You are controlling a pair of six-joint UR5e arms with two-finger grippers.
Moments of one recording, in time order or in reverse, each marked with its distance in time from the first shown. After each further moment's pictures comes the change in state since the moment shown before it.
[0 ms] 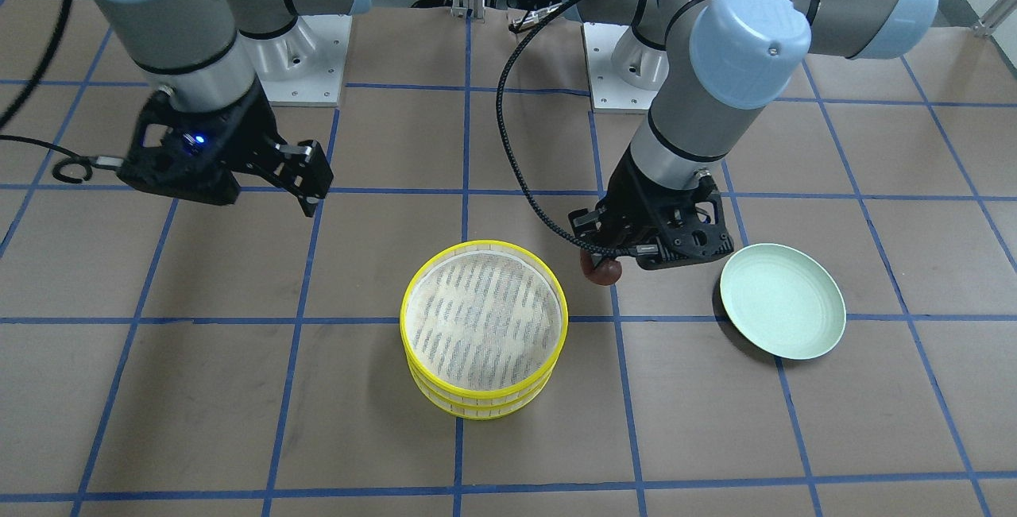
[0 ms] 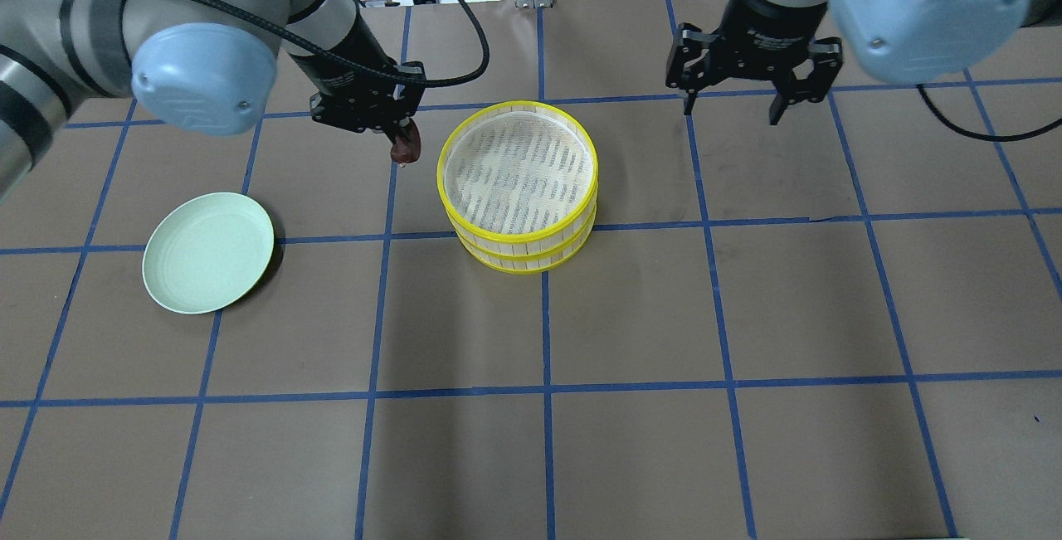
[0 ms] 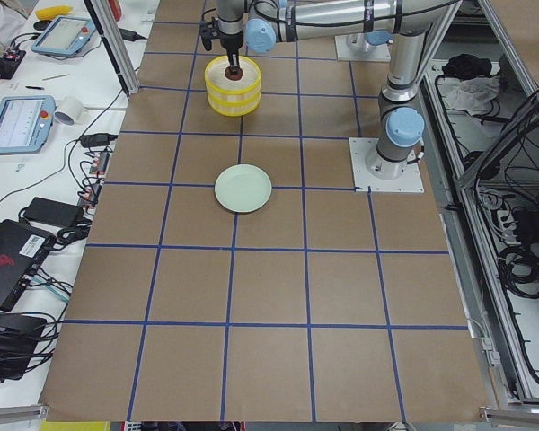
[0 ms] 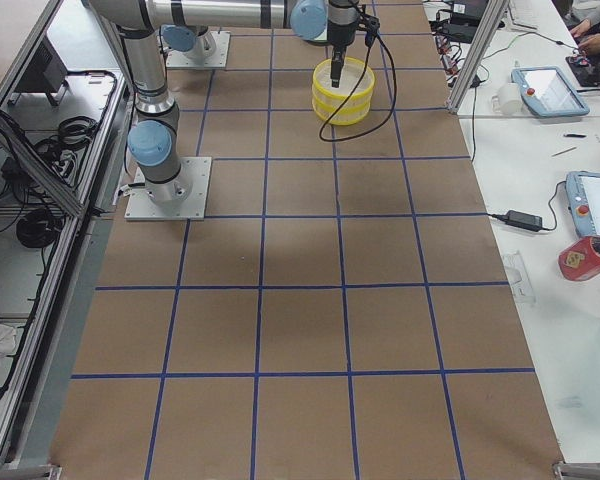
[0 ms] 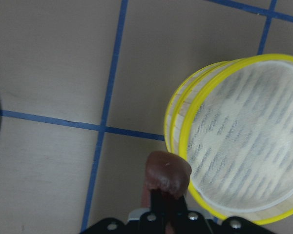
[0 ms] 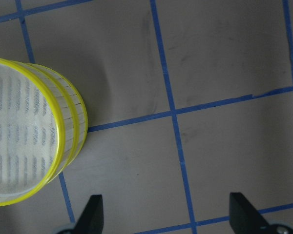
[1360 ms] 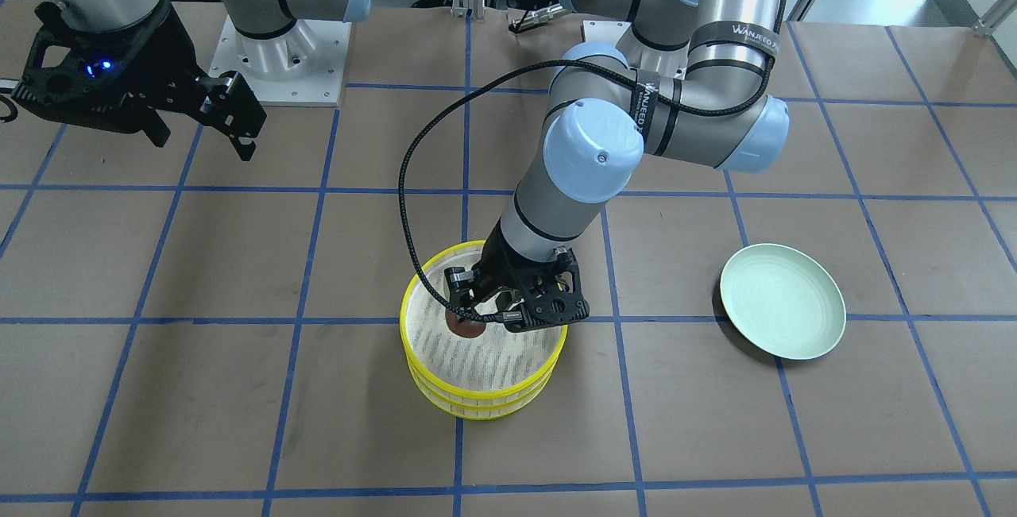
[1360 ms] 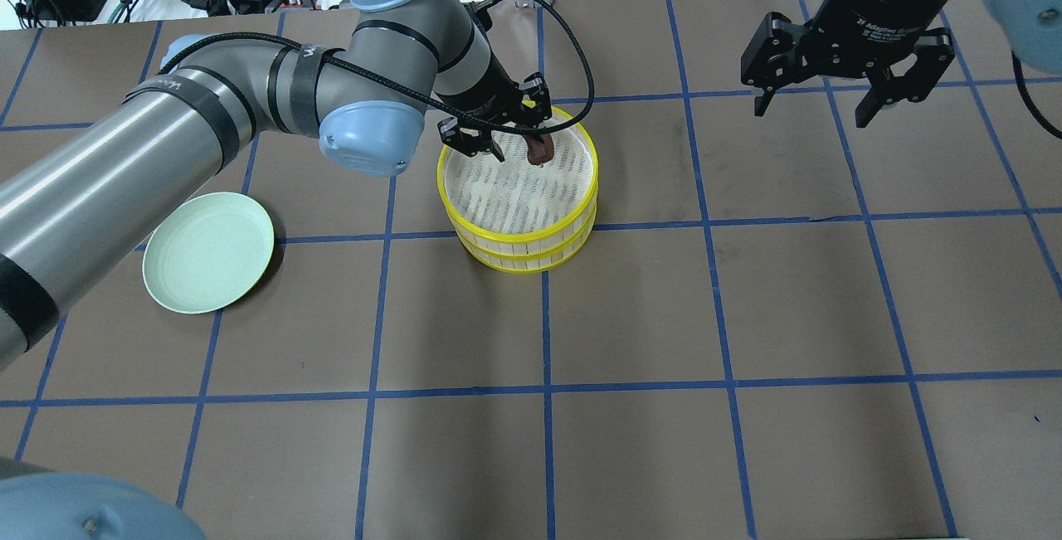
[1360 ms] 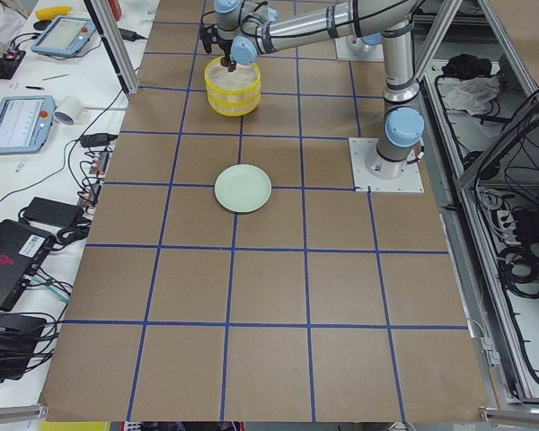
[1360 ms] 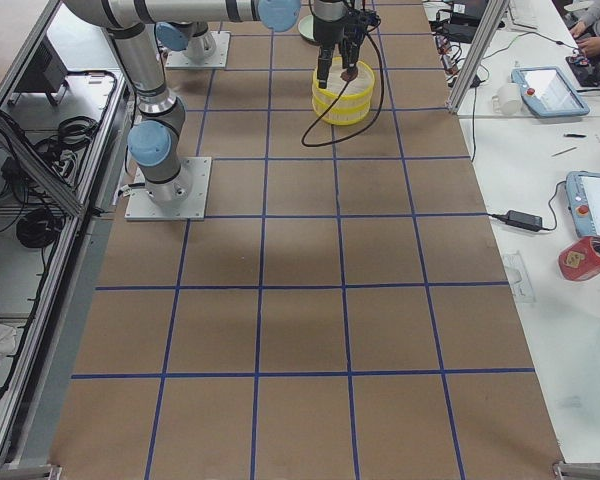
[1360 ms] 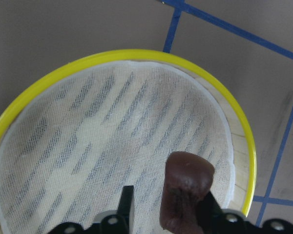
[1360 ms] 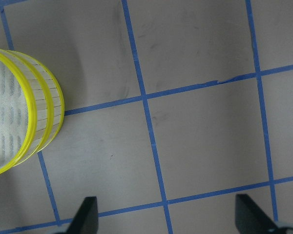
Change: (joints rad) left arm -0.151 -0.194 -0.007 0.300 -0.136 -0.230; right arm -0.109 -0.109 0.011 0.118 0.004 -0.114
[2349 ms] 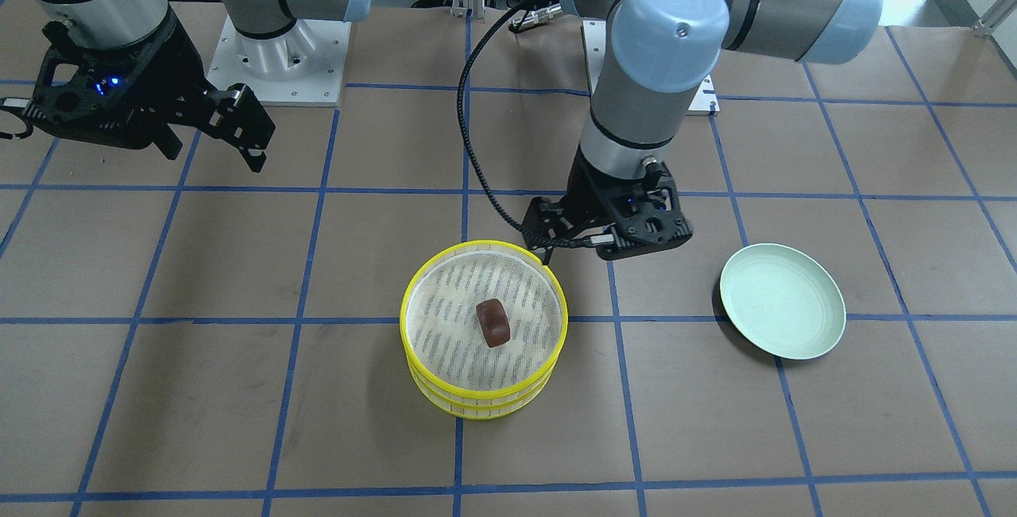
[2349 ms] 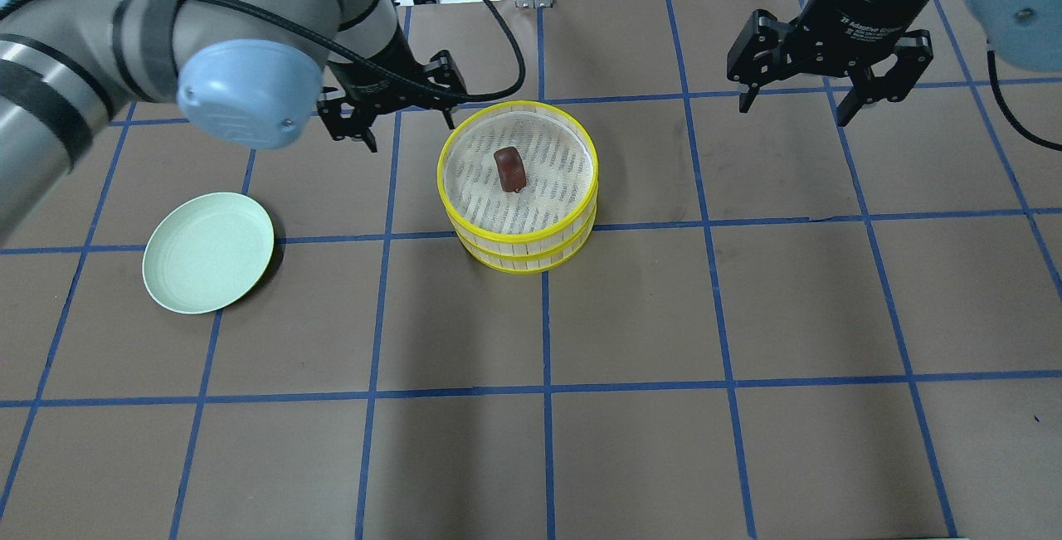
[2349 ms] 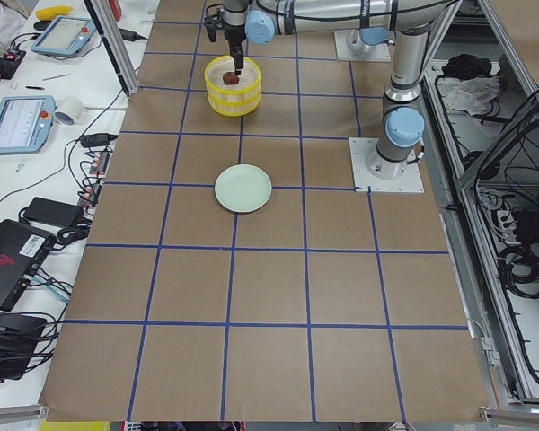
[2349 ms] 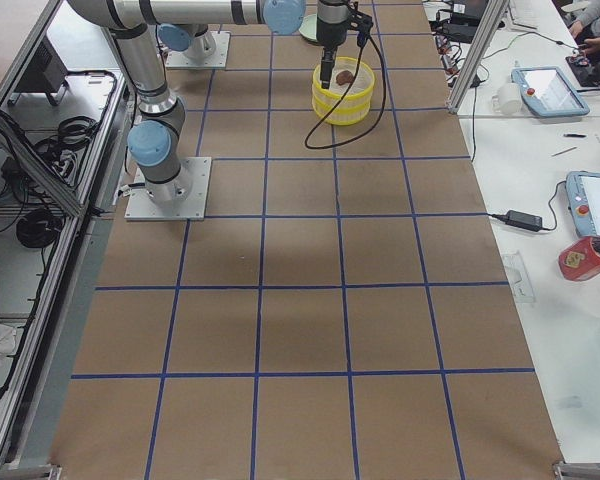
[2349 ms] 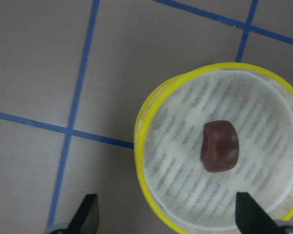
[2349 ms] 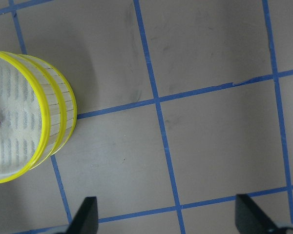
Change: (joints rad) left arm 0.074 0.192 0.010 -0.277 0.226 0.123; right arm 0.003 0.023 -0.002 -0.020 0.037 0.009
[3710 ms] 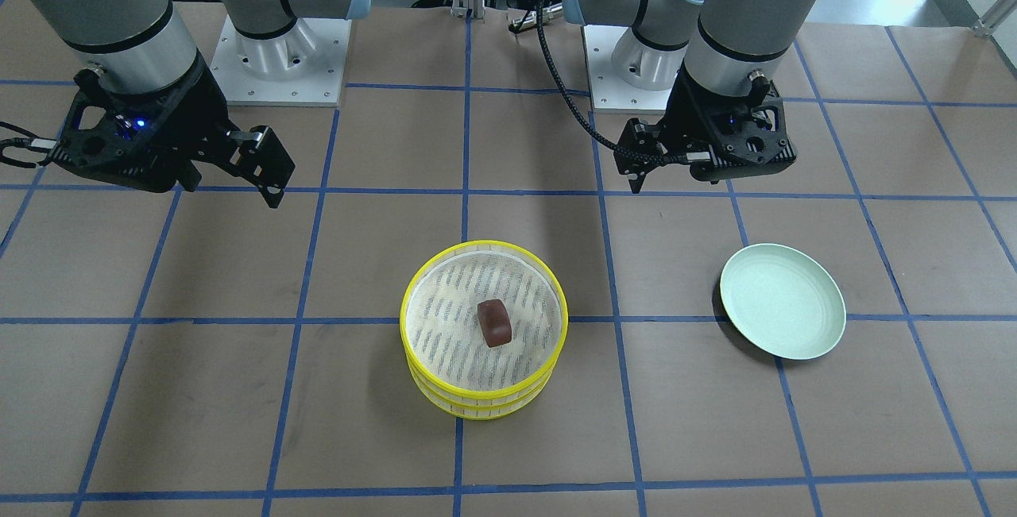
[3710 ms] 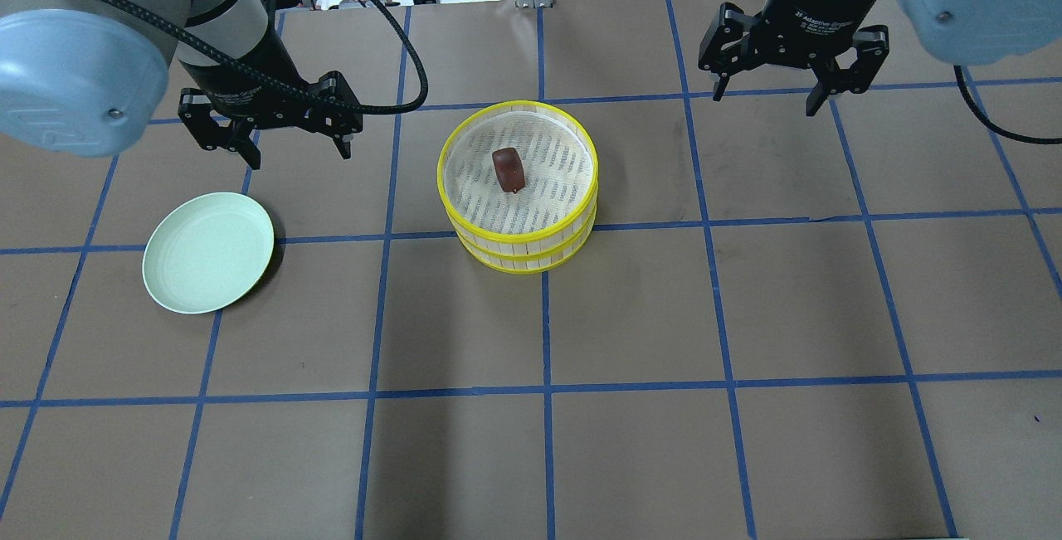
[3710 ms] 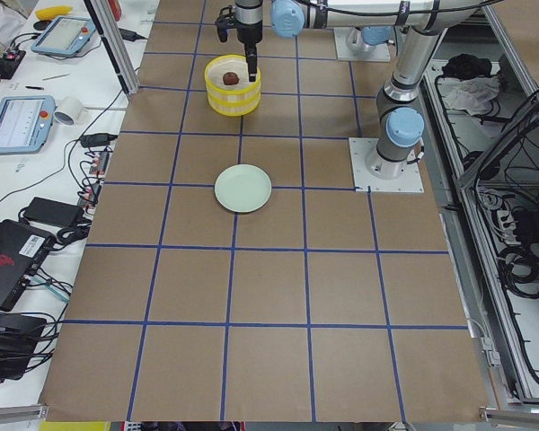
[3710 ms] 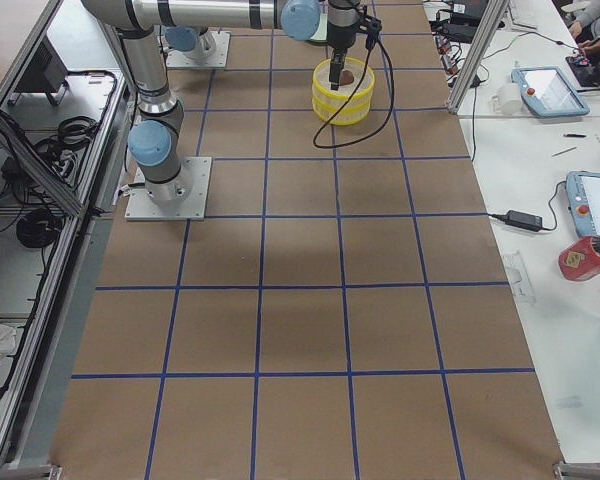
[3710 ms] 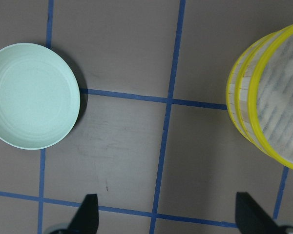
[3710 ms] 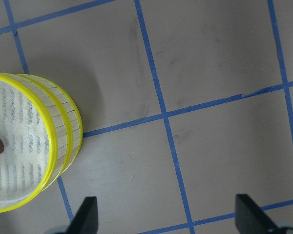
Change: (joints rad) left arm 0.127 0.170 -0.036 -0.215 0.087 0.260; right arm 0.041 0.060 -0.016 -0.068 -0.016 0.084
